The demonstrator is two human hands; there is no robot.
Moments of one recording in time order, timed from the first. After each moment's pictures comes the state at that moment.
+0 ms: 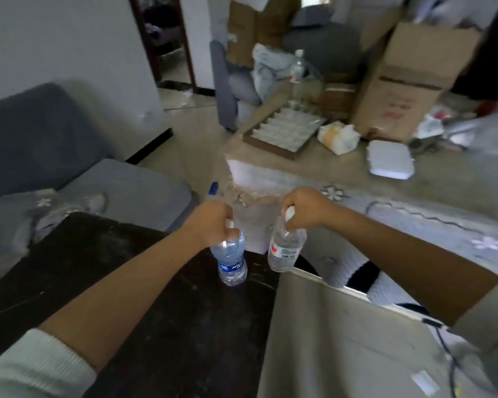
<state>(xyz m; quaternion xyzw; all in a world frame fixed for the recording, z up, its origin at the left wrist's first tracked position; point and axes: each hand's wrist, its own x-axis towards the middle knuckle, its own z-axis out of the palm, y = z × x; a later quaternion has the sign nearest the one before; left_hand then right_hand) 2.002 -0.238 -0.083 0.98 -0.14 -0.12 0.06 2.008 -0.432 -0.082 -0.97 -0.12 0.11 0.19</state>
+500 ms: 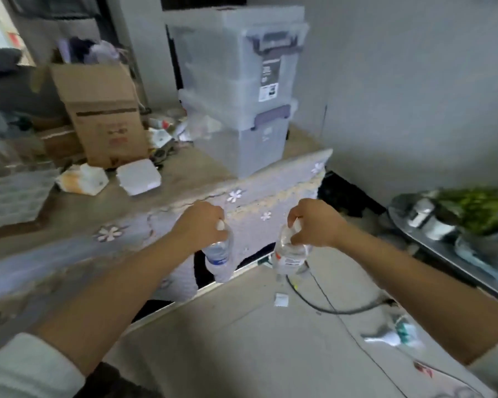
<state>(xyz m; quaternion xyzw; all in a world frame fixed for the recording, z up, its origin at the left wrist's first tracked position) 1.877 -0.574 -0.068 0.82 -0.56 -0.10 0.07 1.691 -0.682 -0.059 -0.93 0.34 -0.01 0.14</state>
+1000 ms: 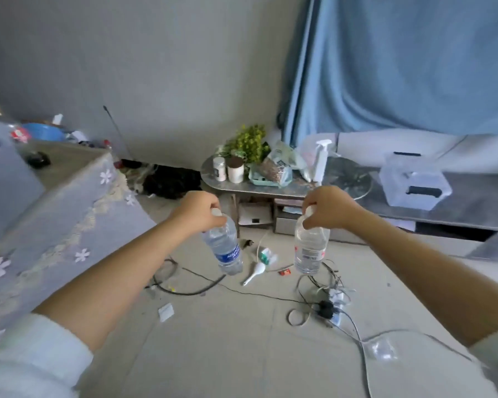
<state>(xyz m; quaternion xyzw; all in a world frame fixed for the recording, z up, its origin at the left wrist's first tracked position) 1.482 -0.708 -0.074 0.58 -0.78 -0.21 0.08 1.254 -0.649 -0.062 -0.67 0.72 -0.05 0.17</state>
